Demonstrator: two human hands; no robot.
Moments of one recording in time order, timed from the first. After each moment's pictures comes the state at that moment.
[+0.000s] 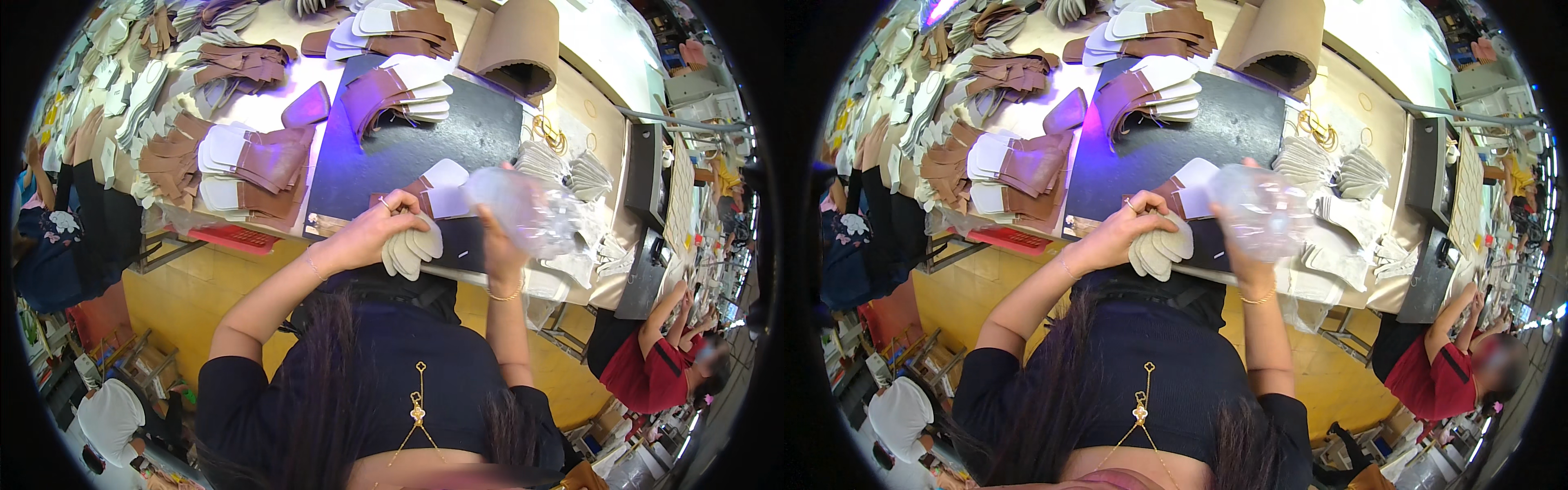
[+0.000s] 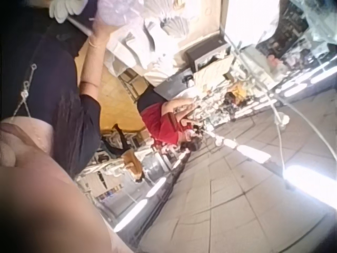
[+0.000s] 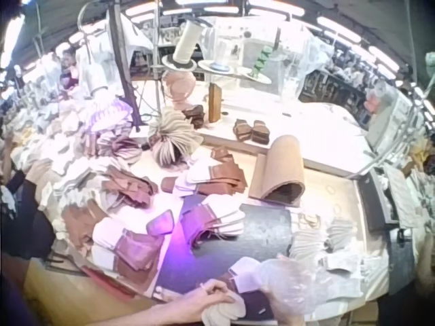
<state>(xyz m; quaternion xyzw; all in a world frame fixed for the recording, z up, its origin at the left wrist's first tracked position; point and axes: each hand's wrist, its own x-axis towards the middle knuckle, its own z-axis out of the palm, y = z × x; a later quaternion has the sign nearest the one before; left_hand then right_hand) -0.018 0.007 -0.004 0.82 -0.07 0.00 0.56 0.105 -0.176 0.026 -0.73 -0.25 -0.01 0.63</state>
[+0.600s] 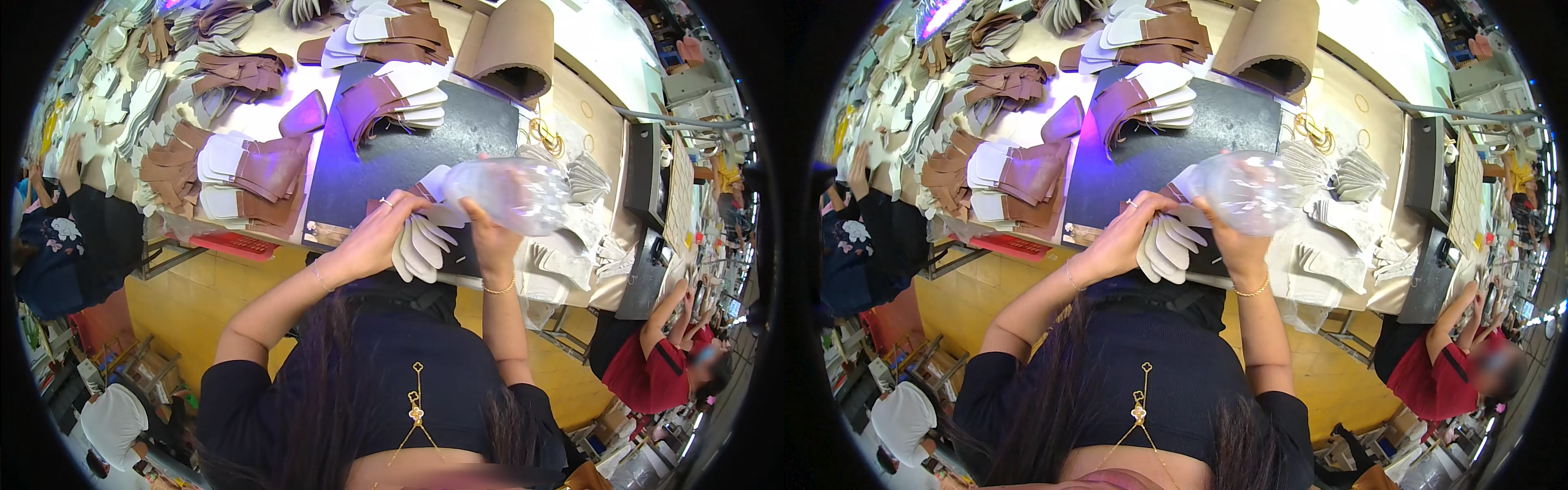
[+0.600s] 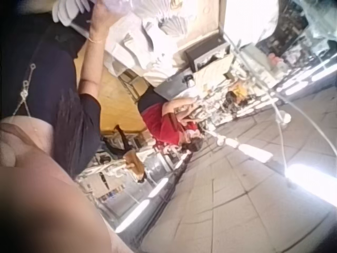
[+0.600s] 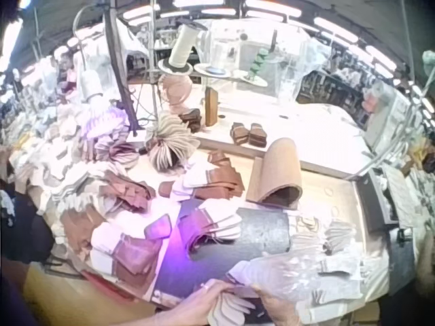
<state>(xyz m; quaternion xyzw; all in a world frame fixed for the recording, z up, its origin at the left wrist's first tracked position) -0.006 -0.006 0.006 0.80 0.05 0.01 0.59 0.120 -0.170 0.008 -0.73 -0.32 -0.01 0.61</state>
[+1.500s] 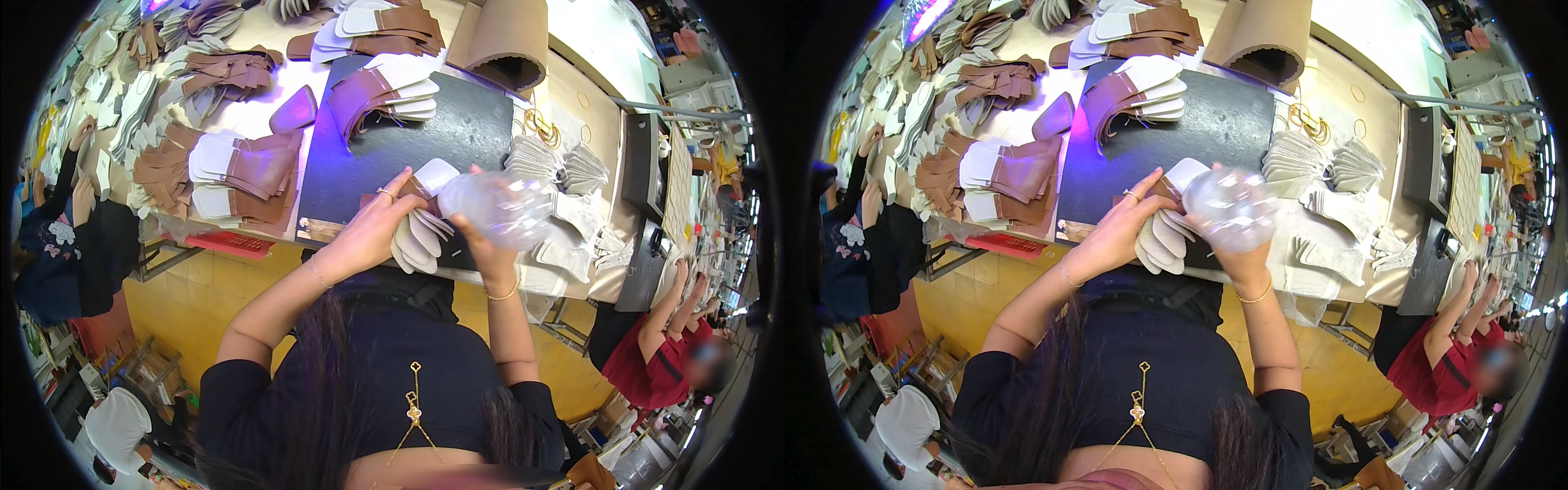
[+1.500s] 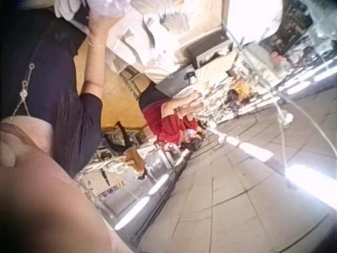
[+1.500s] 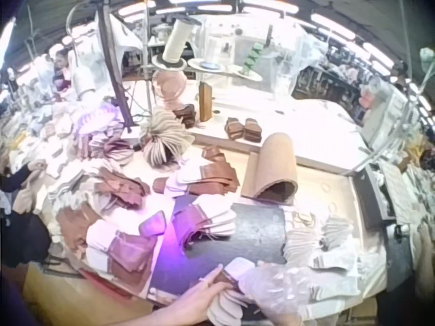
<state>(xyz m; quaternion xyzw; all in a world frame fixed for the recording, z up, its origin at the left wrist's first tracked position) -0.001 -0.008 0.006 0.86 0.05 -0.03 0.51 0.113 -0.191 0.015 -0.75 -0.33 0.05 0.58</state>
